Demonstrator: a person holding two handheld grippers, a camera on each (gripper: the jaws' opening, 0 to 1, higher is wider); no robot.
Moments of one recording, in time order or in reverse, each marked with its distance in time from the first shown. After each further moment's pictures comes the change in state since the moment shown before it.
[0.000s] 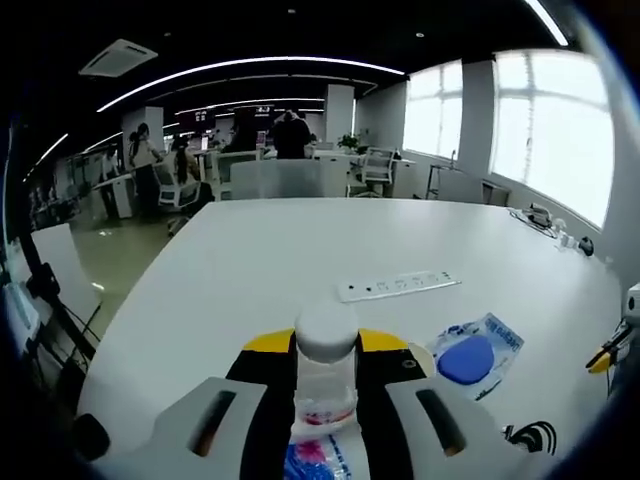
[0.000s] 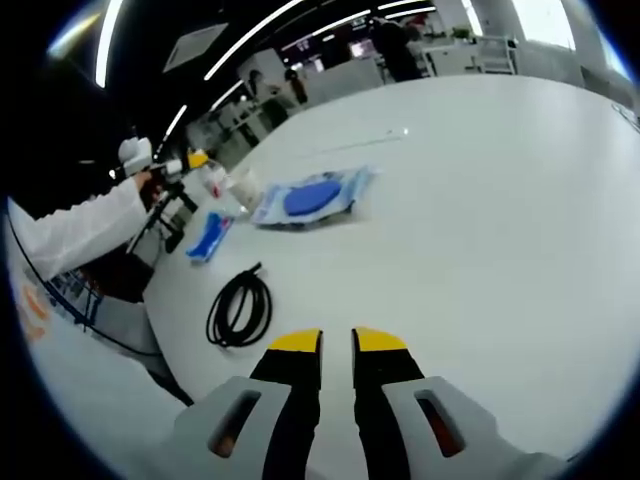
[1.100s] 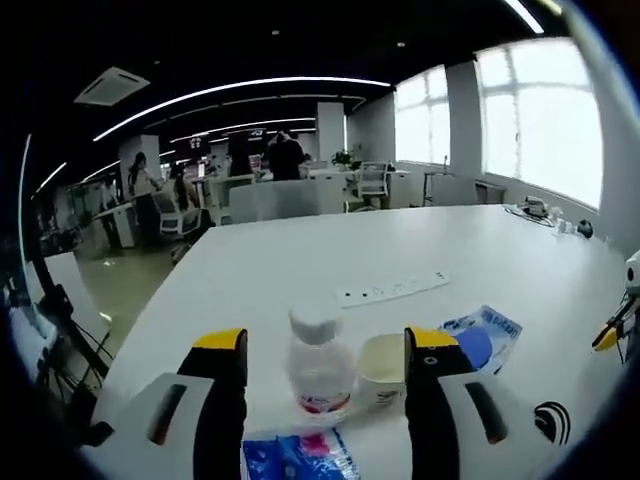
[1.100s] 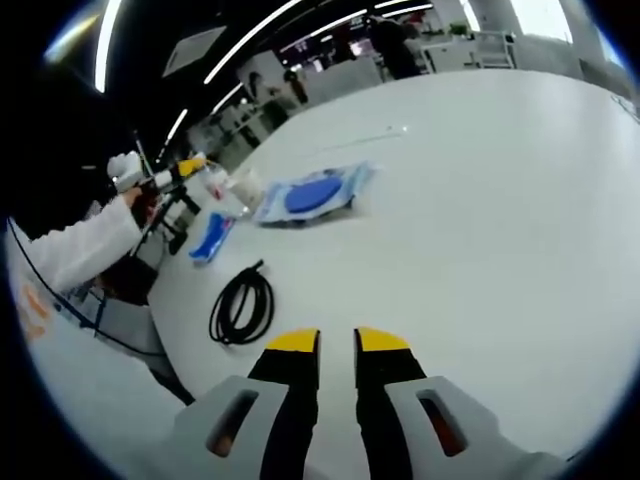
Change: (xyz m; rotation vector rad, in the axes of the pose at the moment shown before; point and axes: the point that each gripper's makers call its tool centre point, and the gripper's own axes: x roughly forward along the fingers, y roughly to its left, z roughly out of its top) left arm -0.040 -0.017 0.004 0.104 -0.111 0.026; right arm 0.000 0.000 -0.006 0.021 -0.002 0.021
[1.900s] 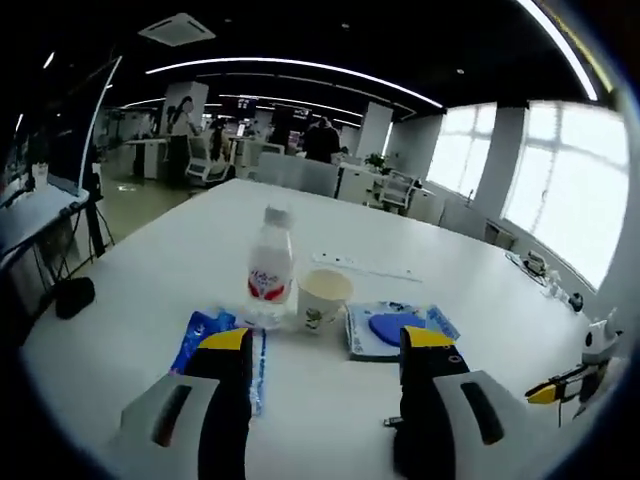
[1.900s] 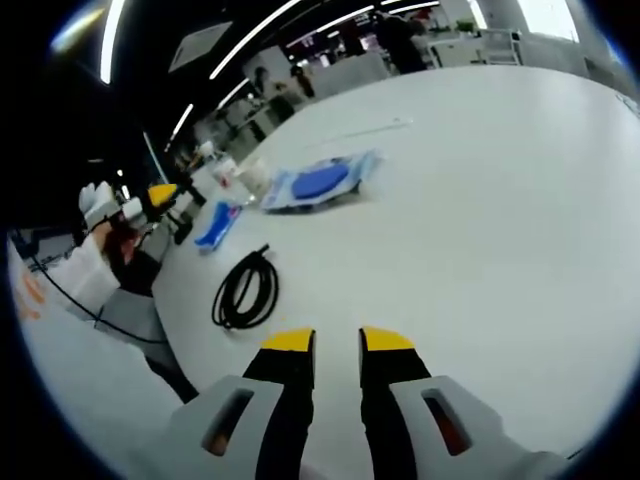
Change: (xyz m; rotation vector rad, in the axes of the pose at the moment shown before) left arm -0.086 -0.064 -0.064 -0.377 0.058 0.067; right arm 0.000 0.004 -0.016 -0.011 0.018 0.024
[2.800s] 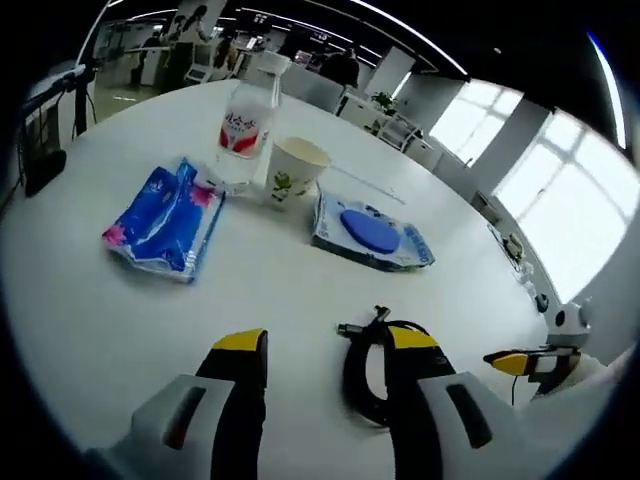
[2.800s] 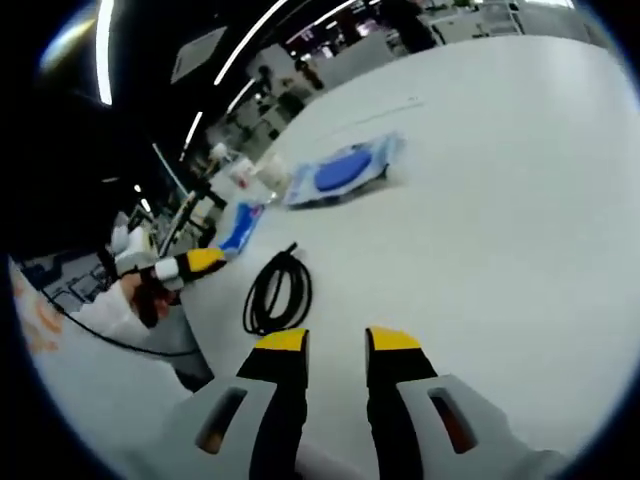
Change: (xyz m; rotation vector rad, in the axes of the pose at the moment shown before) left arm -0.004 -0.034 -0.114 -0.174 0.345 -0.096; right arm 0.021 0.034 -0.001 0.090 0.060 0.141
